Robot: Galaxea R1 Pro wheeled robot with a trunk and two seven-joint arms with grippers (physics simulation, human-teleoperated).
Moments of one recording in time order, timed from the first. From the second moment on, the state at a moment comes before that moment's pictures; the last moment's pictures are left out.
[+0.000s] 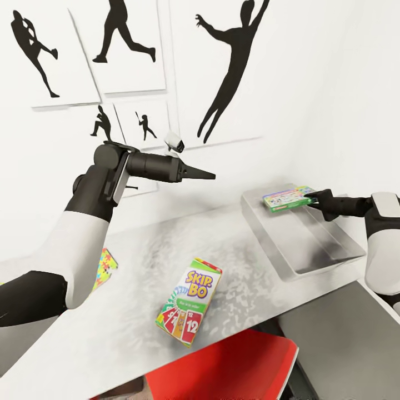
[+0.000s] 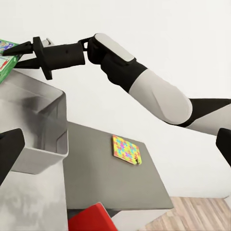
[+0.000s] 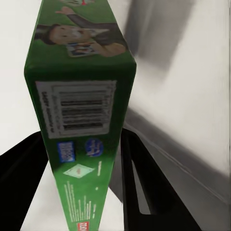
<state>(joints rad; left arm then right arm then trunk) -1.37 -0.04 -0.15 -1.01 -0.03 1.04 -1.56 -1.34 -0.31 -0.64 -0.54 -0.76 0.97 -0.26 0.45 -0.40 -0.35</state>
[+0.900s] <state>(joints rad) -1.39 -0.04 -0.15 -1.01 -0.03 1.04 -1.56 -1.34 -0.31 -0.63 -0.54 -0.76 0.95 -0.26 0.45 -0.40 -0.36</state>
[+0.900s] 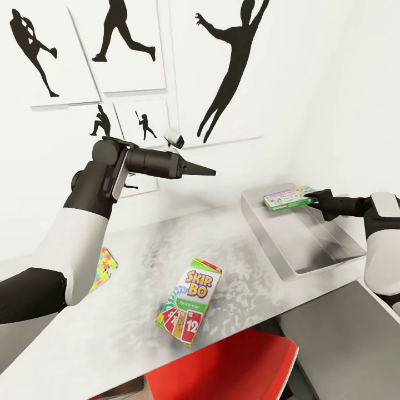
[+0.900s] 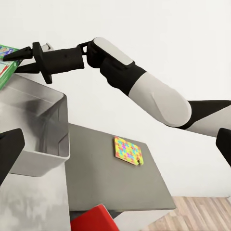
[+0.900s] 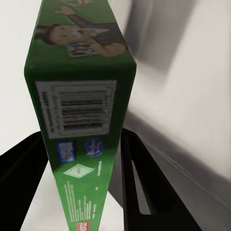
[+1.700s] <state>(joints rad) -1.39 -0.03 -0.15 -1.01 -0.03 1.04 -1.56 -1.34 -0.31 -0.63 -0.54 -0.76 0.95 -0.26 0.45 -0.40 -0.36</state>
